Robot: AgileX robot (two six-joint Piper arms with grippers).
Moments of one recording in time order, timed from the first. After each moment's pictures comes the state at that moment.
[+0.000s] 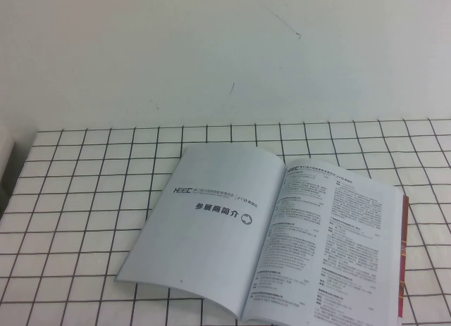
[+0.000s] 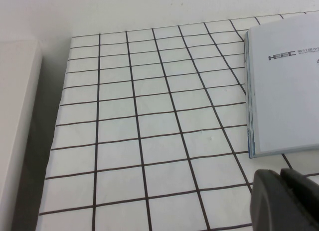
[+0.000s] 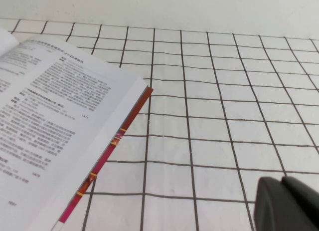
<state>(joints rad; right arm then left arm) -0.02 -0.01 0.02 0.04 0.42 -0.12 -0.10 -0.01 0.01 -0.10 0.38 0.06</state>
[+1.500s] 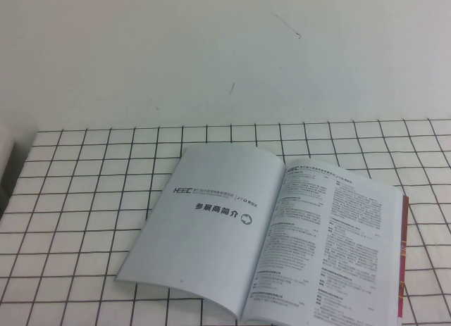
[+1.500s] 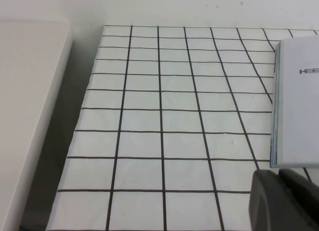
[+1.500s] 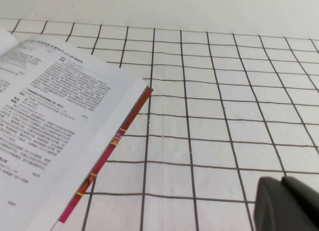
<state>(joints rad) -0.02 -0.01 0.02 0.04 0.42 -0.12 -0.01 -0.01 0.01 -0.10 0.38 -0.03</state>
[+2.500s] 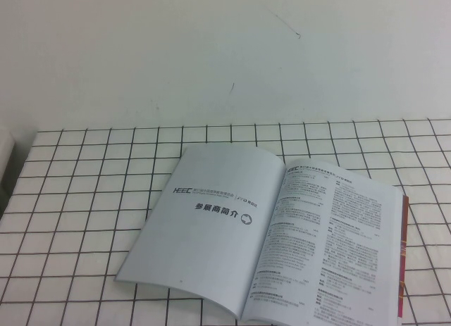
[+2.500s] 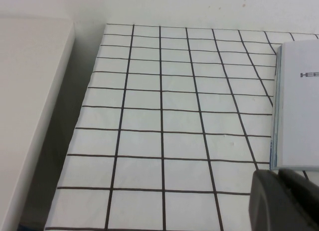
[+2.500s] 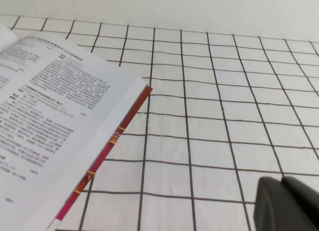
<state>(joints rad) -0.02 -0.01 0.02 0.04 0.42 -0.14 -0.01 -0.01 0.01 -0.08 0.37 -0.07</state>
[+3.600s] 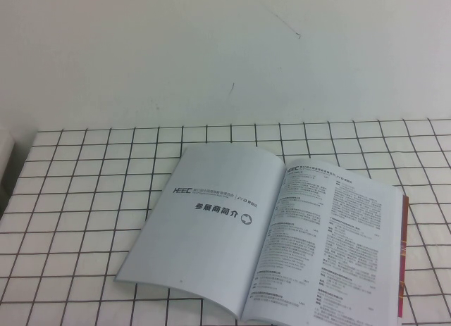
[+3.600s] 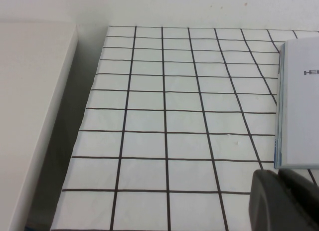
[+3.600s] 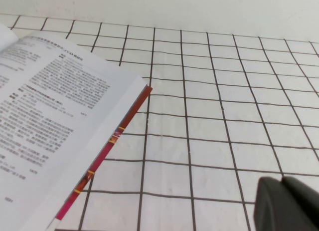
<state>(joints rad) -0.02 -0.01 0.02 0.04 0.42 -0.14 -0.01 -0.01 0.01 -0.07 0.37 -0.06</state>
